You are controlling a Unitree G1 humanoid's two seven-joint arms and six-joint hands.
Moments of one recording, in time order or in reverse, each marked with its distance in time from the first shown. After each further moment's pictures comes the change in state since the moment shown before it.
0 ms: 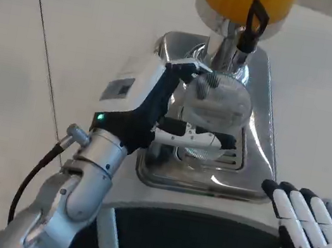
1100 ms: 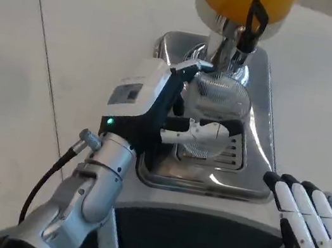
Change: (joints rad) left arm -0.080 -0.003 -0.077 0.190 0.021 -0.010 0.161; right arm -0.020 0.009 0.004 -0.010 0.018 0.008 0.004
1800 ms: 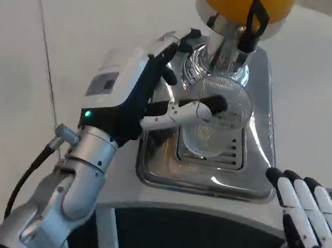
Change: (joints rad) left arm 0.060 0.051 0.054 -0.124 -0.058 -0.018 0.012; right arm -0.025 -0.001 -0.014 -0.001 0.021 0.000 0.019
